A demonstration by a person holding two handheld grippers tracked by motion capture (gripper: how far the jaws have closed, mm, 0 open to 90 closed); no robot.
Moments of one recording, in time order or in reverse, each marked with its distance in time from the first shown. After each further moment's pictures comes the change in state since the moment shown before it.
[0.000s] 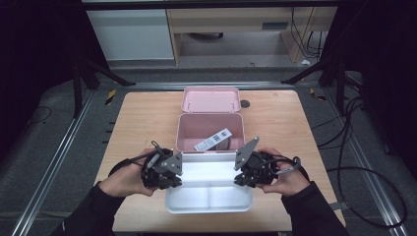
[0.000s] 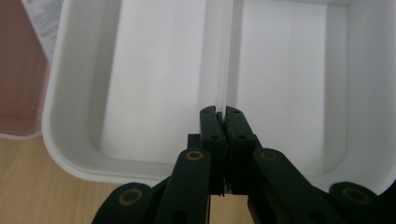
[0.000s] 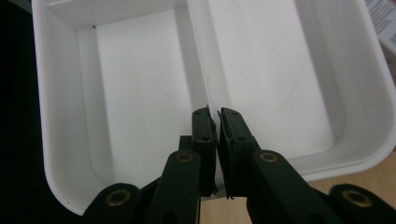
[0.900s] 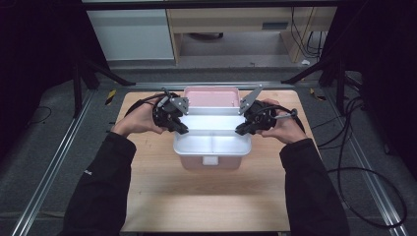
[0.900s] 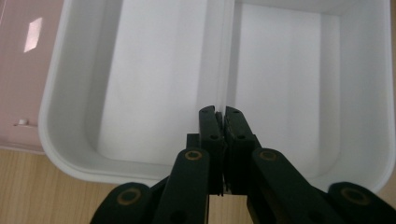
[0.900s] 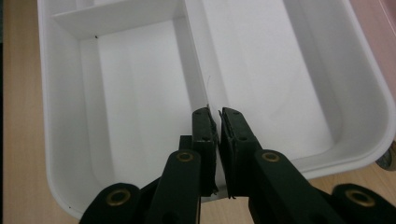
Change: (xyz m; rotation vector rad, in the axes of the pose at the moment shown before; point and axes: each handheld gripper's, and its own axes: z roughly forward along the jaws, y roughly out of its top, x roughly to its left) left arm 0.146 0.024 -0.004 -0.042 -0.002 0.019; right arm -0.128 0.016 -0.020 -0.077 -0.097 0.013
